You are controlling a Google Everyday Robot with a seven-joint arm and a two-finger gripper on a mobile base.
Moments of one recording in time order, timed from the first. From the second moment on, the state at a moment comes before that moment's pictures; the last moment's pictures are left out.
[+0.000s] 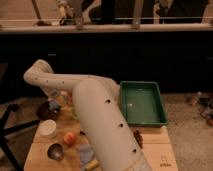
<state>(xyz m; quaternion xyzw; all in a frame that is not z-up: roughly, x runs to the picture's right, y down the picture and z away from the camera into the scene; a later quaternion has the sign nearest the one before) -0.258 0.070 0.870 -0.31 0.00 -0.27 0.91</state>
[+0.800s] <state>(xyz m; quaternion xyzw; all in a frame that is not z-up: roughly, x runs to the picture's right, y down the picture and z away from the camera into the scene) -0.303 0.090 0.844 -0.31 -0.04 -0.28 0.91</state>
